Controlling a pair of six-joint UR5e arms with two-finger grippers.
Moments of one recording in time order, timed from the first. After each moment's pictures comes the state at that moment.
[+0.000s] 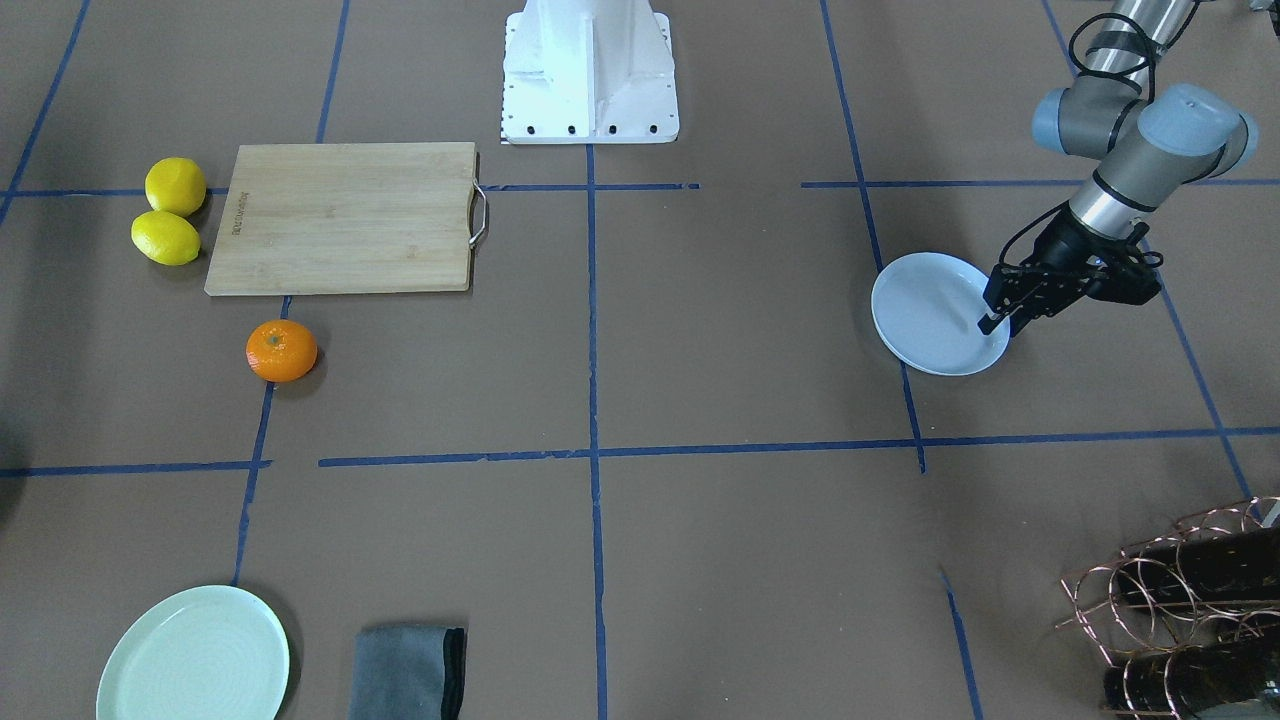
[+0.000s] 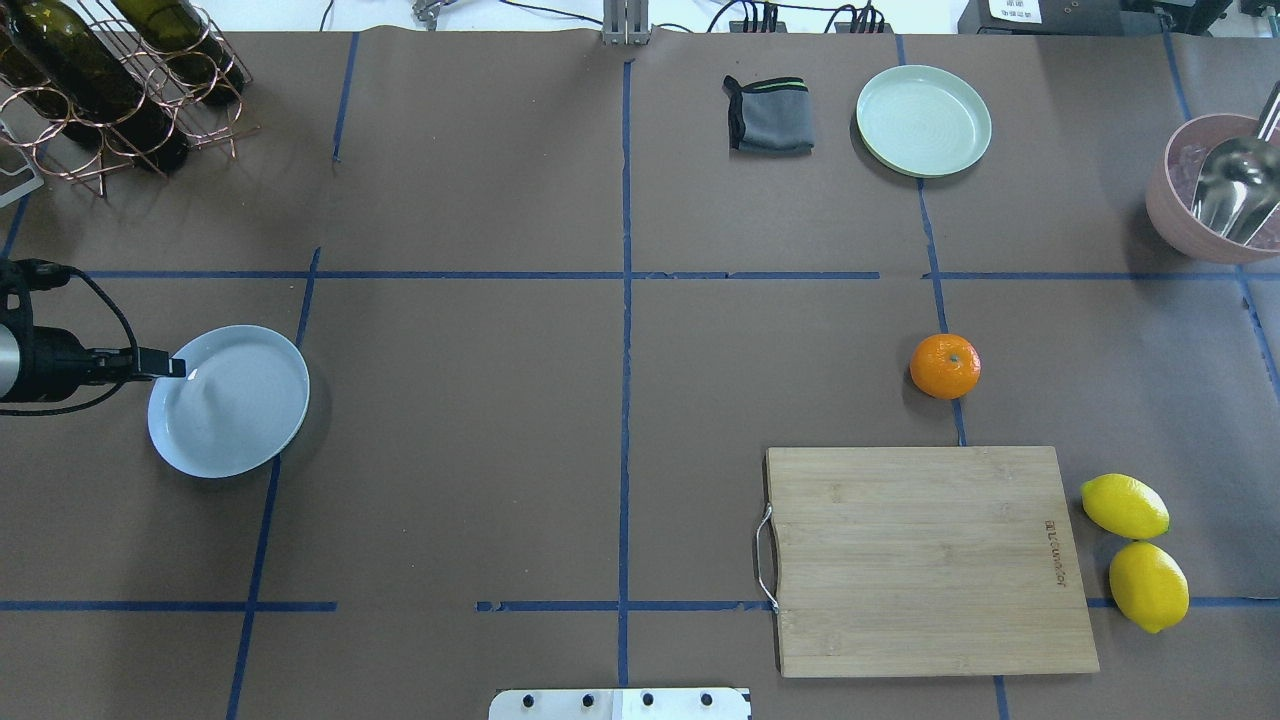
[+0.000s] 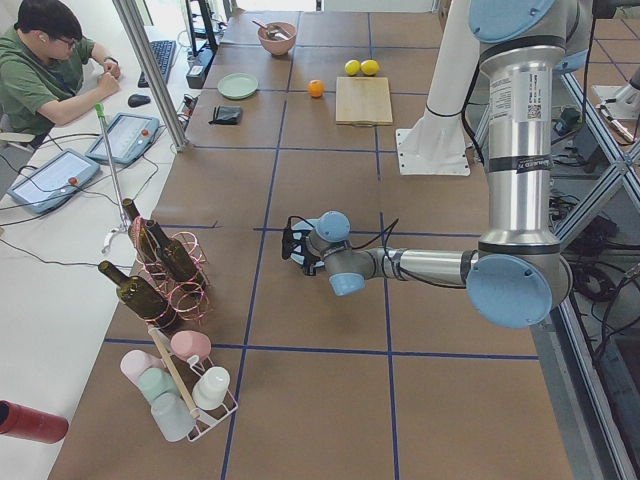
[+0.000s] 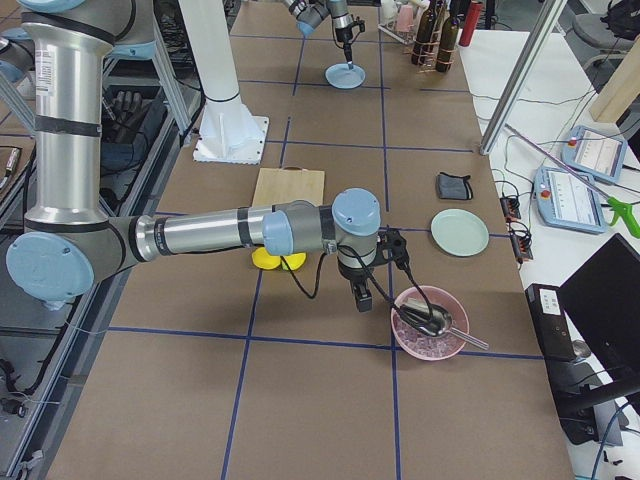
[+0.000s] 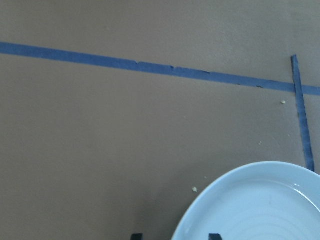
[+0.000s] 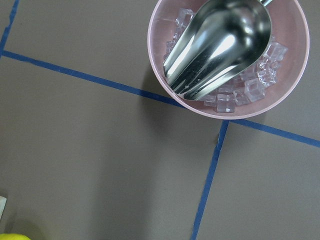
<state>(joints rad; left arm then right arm) -0.80 -1.49 -1.52 -2.74 -1.97 -1.20 1.52 -1.66 1.82 -1.56 2.38 -0.12</state>
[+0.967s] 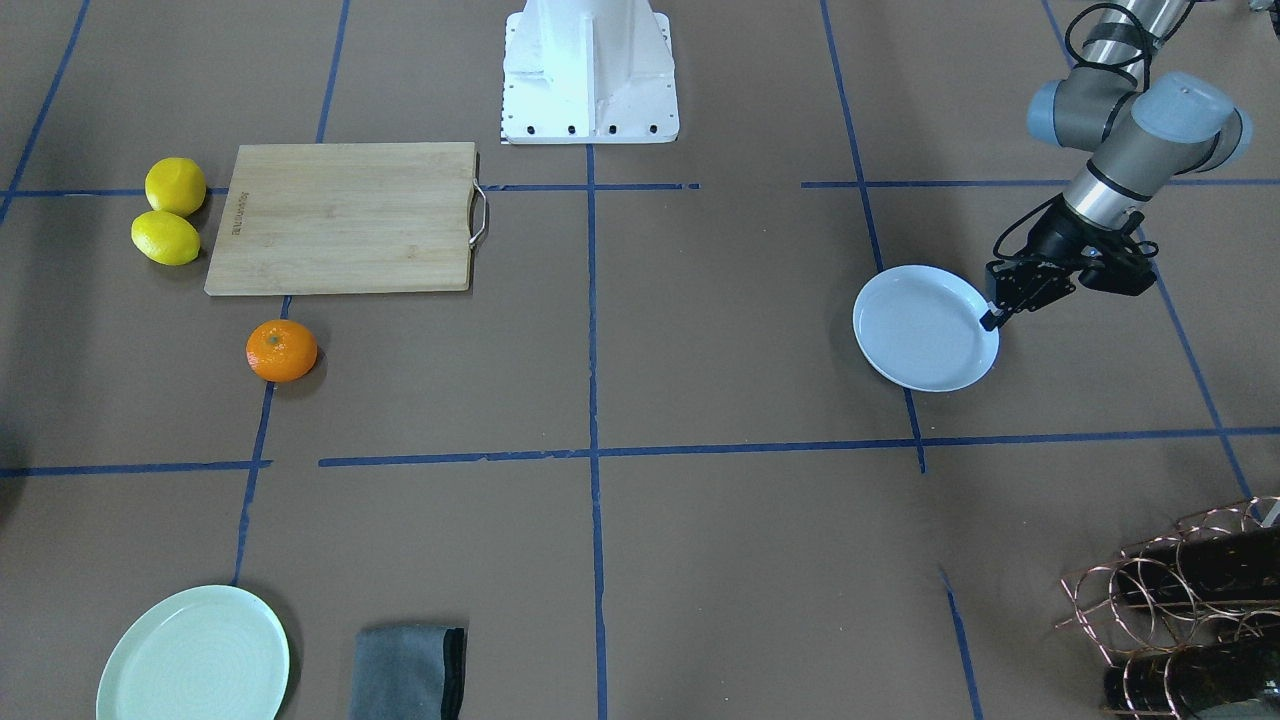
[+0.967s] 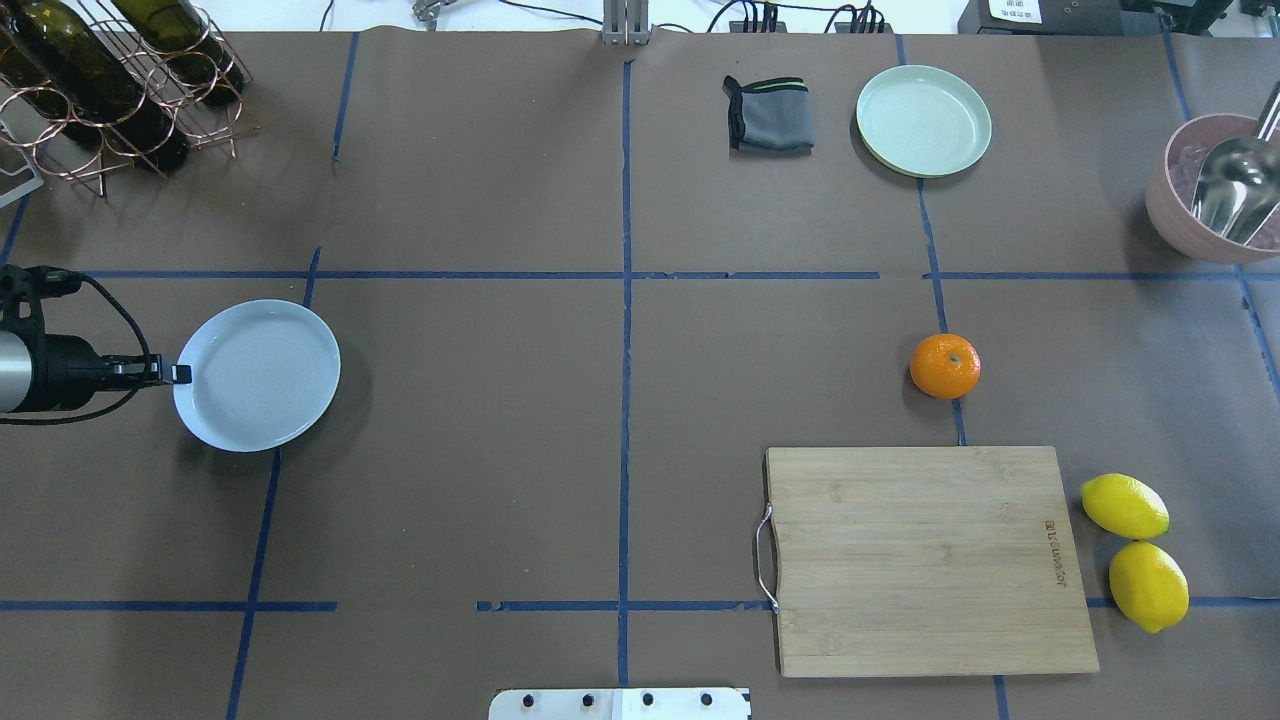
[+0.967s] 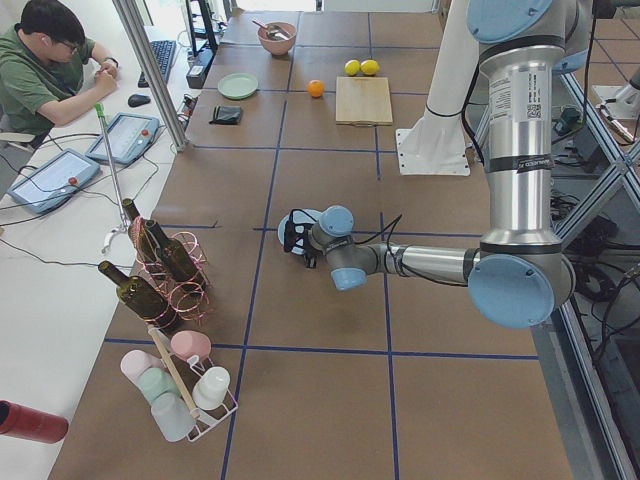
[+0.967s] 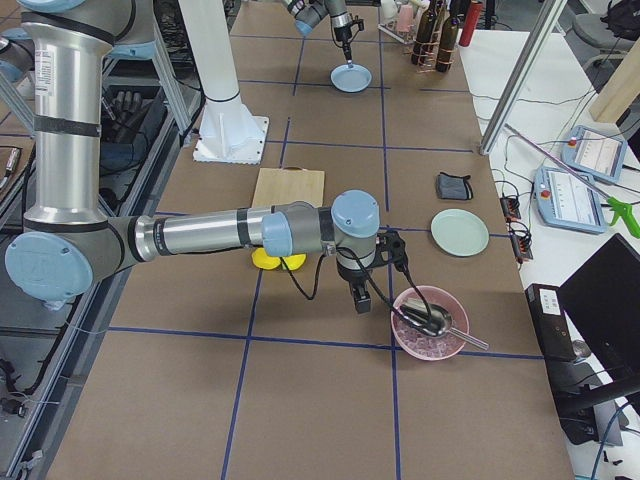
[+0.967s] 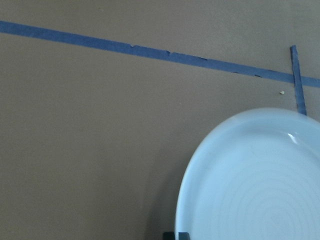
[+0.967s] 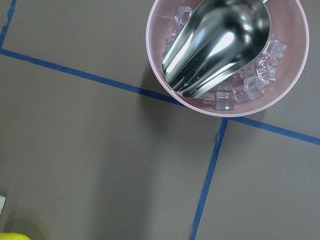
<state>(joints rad) -0.80 -1.48 -1.59 -2.74 -1.96 -1.21 1.52 -1.67 1.82 -1.56 2.38 -0.12</state>
